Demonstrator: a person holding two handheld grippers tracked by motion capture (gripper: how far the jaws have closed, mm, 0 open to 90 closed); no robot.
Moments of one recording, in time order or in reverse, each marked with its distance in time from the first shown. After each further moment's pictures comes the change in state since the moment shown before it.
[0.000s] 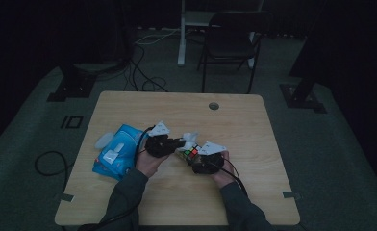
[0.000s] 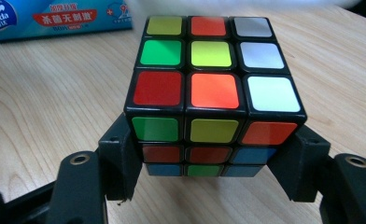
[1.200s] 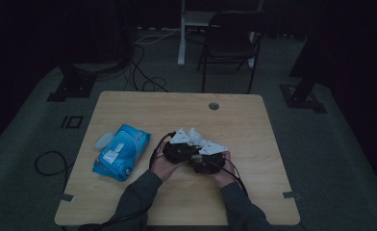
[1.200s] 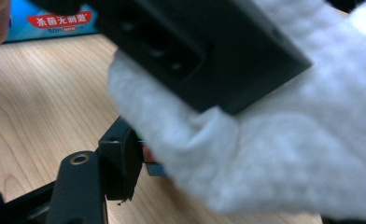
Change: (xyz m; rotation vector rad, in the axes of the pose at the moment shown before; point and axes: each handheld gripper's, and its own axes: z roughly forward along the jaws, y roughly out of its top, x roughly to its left) left arm -0.033 0.001 0.039 0.036 -0.050 0.102; right arm -0.002 -0.002 -0.002 -0.008 -0.014 0.014
